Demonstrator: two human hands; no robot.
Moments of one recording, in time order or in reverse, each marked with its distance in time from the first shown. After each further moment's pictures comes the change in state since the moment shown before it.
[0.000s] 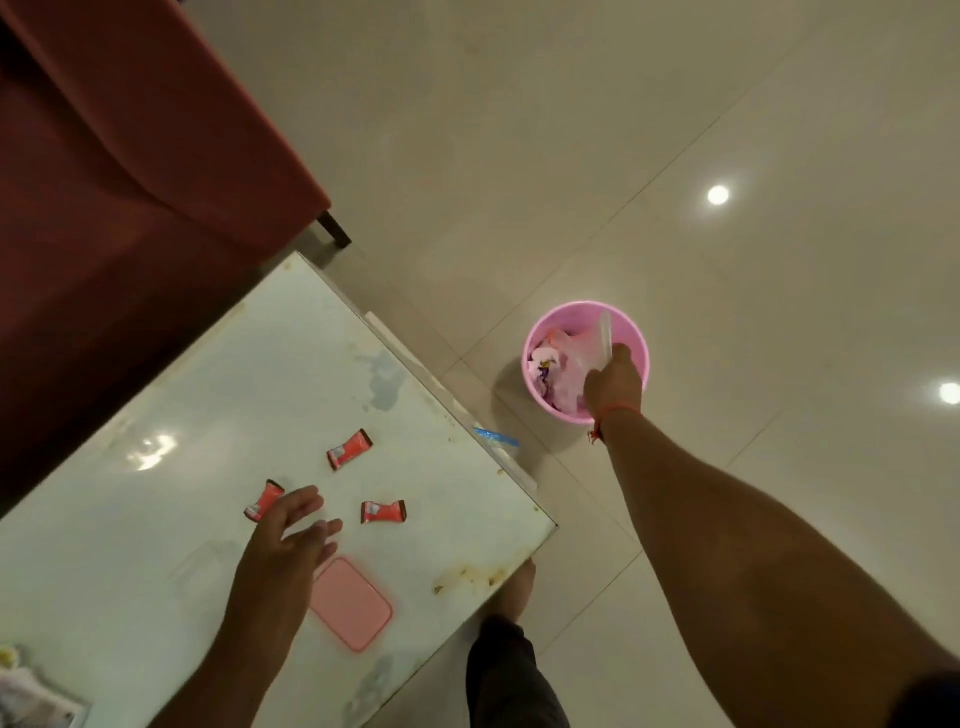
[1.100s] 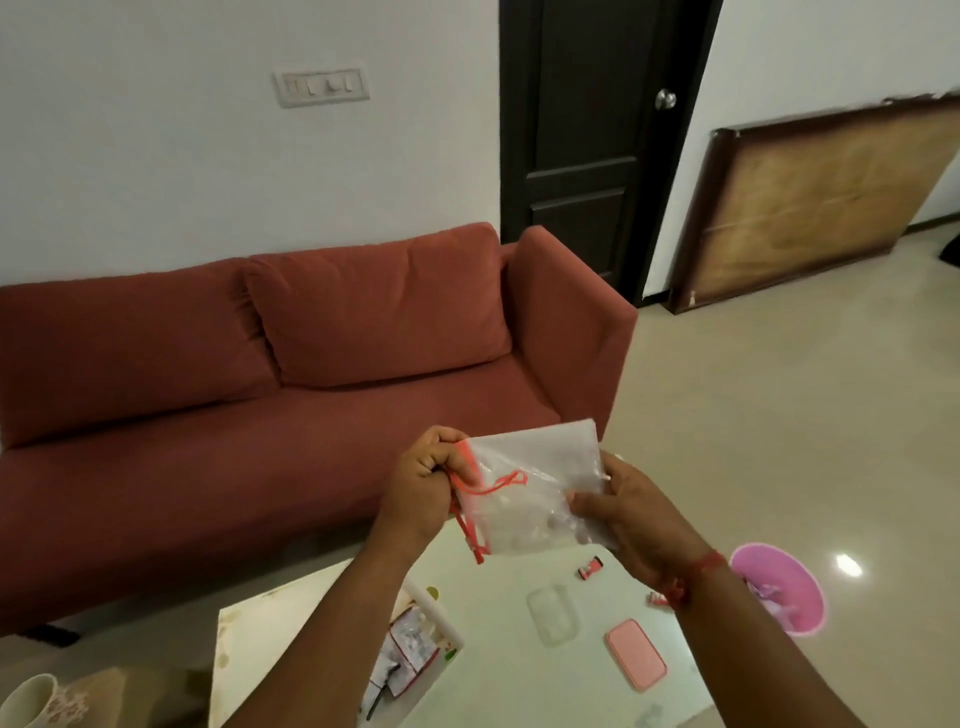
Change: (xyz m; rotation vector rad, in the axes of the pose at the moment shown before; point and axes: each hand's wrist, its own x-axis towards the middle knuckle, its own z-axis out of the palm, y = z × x) left_hand -0.273 0.023 -0.494 -0.390 0.008 0.823; right_hand -0.752 -0.186 0.024 0.427 -0.887 -0.664
